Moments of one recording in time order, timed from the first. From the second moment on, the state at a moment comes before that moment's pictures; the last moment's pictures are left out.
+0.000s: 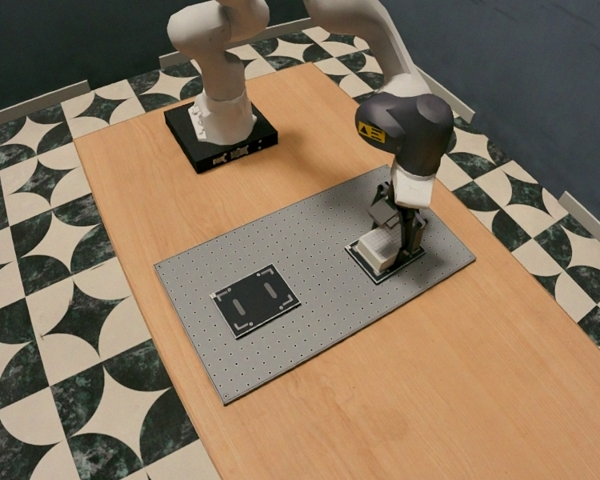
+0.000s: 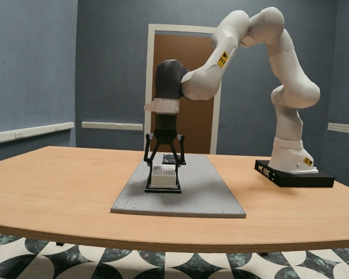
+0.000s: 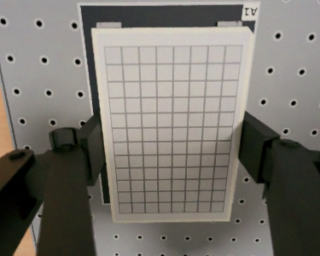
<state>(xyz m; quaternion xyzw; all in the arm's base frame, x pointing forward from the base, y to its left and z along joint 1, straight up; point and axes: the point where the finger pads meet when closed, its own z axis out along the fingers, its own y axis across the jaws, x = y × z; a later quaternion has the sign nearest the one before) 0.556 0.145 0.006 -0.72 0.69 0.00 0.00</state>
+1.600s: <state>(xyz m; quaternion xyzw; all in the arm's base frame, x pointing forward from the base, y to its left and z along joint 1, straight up) 0.557 0.144 0.065 -0.72 0.69 0.00 0.00</state>
